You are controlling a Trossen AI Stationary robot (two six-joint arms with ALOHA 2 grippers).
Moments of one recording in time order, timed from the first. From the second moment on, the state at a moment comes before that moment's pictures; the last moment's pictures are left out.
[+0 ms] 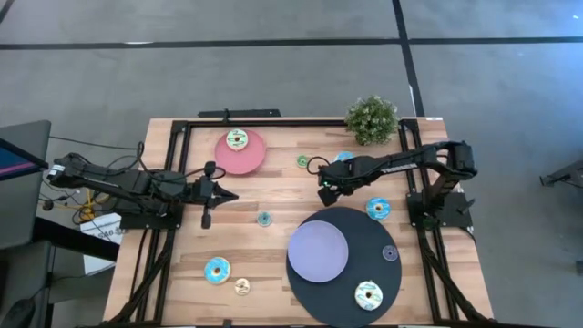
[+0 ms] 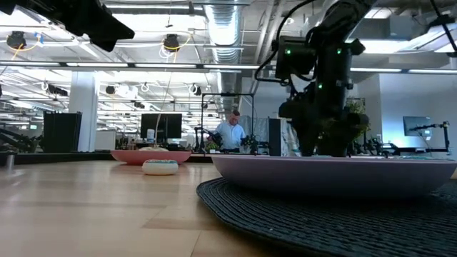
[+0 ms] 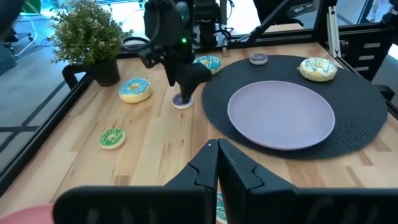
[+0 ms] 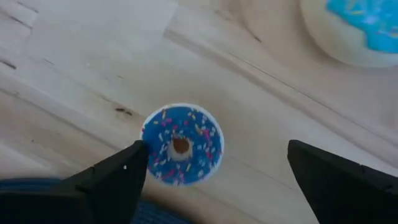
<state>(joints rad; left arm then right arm) -0.19 0.62 0.49 -0.17 -0.24 0.02 -0.13 1.71 0.99 -0.71 0.12 0.86</state>
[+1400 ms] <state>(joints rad) -0.19 0.62 0.49 -0.17 -0.25 -0.06 -0.09 1.77 0.99 -0.65 0.19 0.92</state>
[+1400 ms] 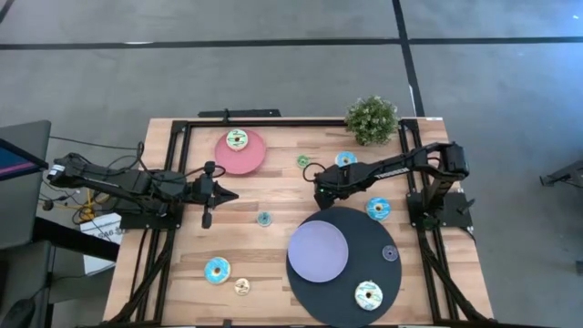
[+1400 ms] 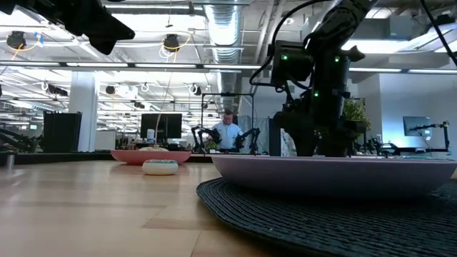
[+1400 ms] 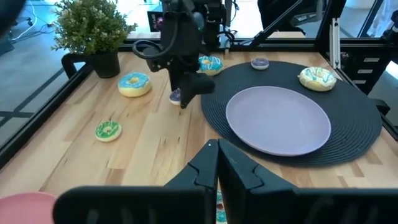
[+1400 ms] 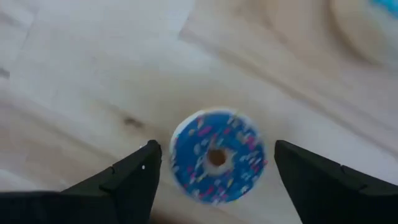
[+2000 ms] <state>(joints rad) -0.19 0.62 0.49 -0.17 -0.25 -0.08 -0.10 1.77 0.99 -0.65 0.16 0.92</state>
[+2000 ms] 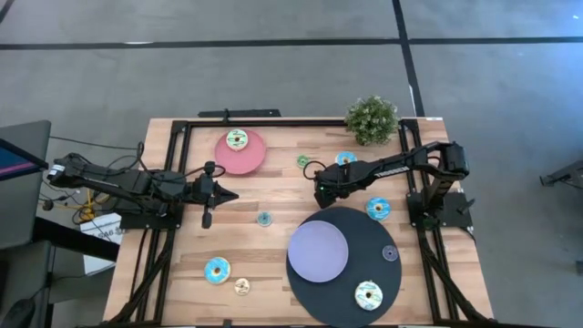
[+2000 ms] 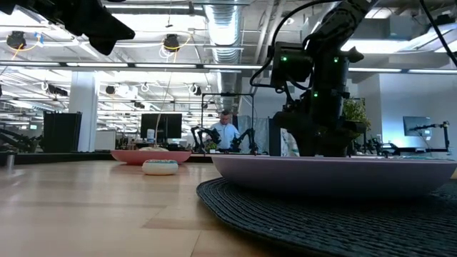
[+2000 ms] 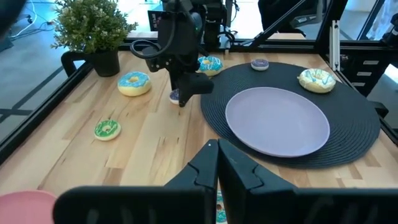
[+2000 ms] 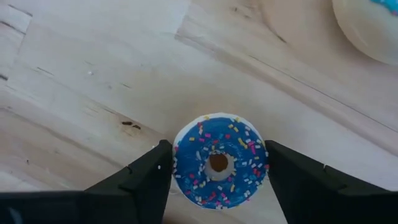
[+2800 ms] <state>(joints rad) -0.19 0.62 0.49 -0.17 -0.25 -0.15 -0.04 1.56 0.99 -0.64 0.09 0.78</state>
